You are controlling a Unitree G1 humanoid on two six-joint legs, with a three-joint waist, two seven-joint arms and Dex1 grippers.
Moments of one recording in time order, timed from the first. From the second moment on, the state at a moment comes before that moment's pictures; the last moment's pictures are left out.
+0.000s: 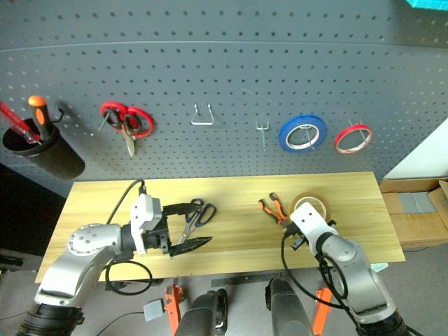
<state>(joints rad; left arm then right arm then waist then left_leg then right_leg) -0.09 0.66 0.02 -0.22 -0.43 0.24 -1.07 -0.05 -0.47 0.26 -0.56 -0.21 0.78 0.41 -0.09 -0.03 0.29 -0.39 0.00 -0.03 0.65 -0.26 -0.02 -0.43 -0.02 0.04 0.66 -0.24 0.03</state>
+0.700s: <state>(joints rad) -0.15 0.62 0.08 -0.23 -0.55 0.30 -1.01 -0.27 -0.44 0.42 -0.48 -0.56 0.29 0.29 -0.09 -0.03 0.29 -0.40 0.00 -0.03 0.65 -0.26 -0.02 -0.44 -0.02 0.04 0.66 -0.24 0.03</state>
